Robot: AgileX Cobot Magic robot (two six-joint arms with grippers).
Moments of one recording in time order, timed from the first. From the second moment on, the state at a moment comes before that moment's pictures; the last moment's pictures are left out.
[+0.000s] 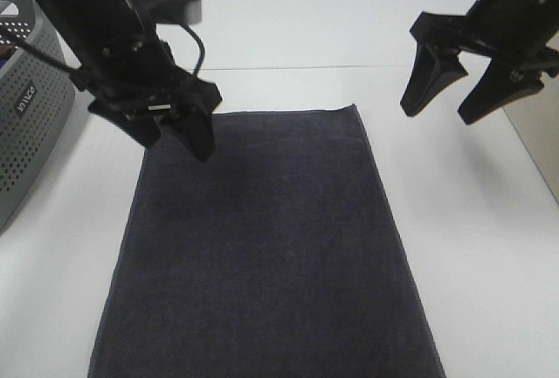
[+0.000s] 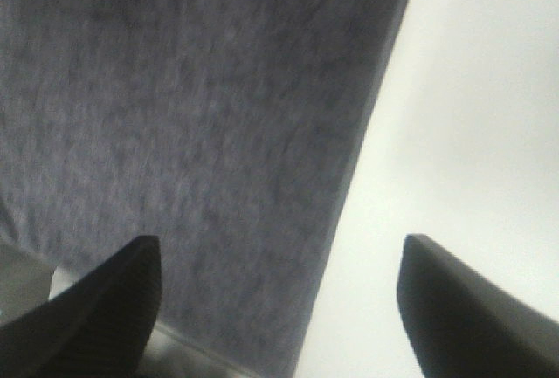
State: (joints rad) left arm -0.43 1.87 -1.44 -0.26 1.00 0.12; right arm 0.15 1.74 -1.37 0.34 1.11 -0.18
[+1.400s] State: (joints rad) left arm -0.13 2.52 -2.09 -0.29 1.01 0.13; right arm 0.09 2.67 -2.36 0.43 1.21 -0.24
